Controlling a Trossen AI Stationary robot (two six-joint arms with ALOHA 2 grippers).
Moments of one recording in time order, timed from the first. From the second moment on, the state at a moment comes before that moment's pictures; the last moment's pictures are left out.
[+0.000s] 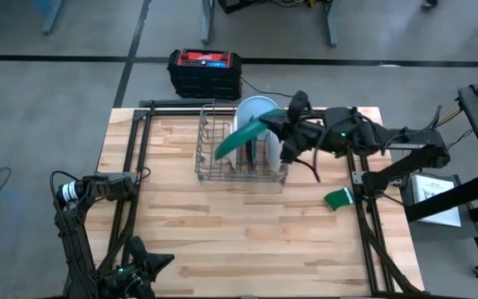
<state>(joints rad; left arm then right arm) -1.25 1.87 1.58 -1.57 -1.17 -1.06 0.06 1.35 1.51 -0.24 0.44 -1.36</state>
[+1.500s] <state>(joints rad) -1.15 1.87 1.58 -1.57 -1.27 -1.02 -0.40 1.60 1.65 -0.03 -0.20 -1.34</state>
